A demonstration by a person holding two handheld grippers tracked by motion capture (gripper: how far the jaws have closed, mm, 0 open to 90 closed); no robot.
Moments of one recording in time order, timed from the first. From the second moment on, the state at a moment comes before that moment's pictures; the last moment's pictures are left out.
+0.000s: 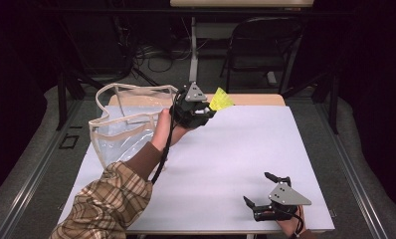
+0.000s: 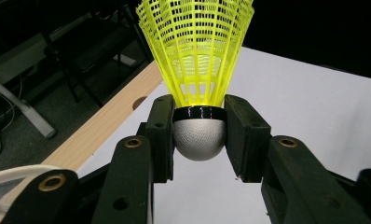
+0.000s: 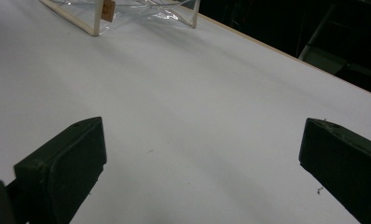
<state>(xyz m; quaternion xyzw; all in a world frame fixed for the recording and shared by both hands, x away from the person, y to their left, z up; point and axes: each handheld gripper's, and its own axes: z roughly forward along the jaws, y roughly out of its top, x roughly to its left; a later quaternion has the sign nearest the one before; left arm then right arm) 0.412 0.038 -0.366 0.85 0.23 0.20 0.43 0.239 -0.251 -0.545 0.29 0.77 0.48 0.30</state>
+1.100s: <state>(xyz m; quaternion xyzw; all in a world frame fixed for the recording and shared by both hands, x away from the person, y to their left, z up) 0.420 0.074 -0.351 0.83 0.26 0.23 0.43 0.240 -0.250 -0.545 0.29 0.77 0.48 0.30</state>
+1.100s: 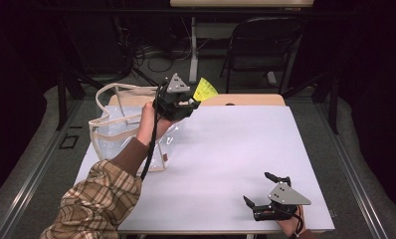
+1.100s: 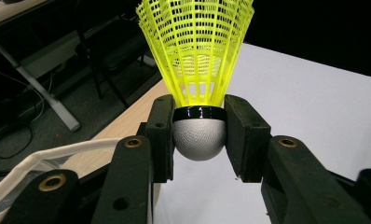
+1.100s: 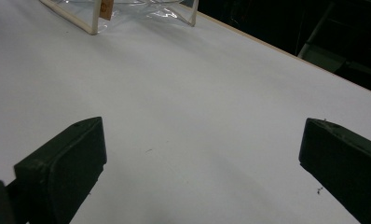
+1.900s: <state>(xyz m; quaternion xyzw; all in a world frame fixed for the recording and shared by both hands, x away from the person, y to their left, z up) 0.427 0.102 -0.340 0.82 0.28 0.25 0.44 0.240 -0.250 -0.545 0.29 0.77 0.48 0.30</state>
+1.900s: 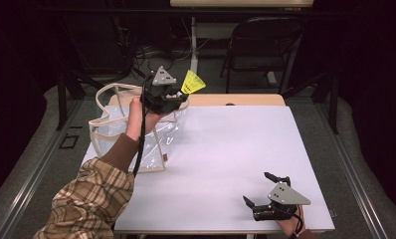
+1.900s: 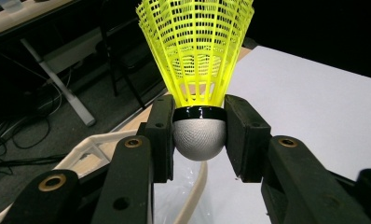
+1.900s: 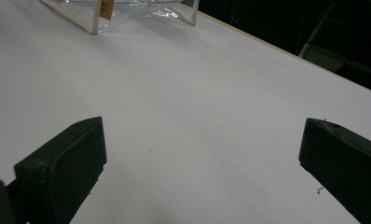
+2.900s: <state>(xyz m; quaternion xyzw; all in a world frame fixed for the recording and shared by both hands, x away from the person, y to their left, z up) 0.432 0.146 -0.331 0.80 0.32 0.27 0.43 0.241 -0.250 -0.546 0.29 0.77 0.48 0.30</state>
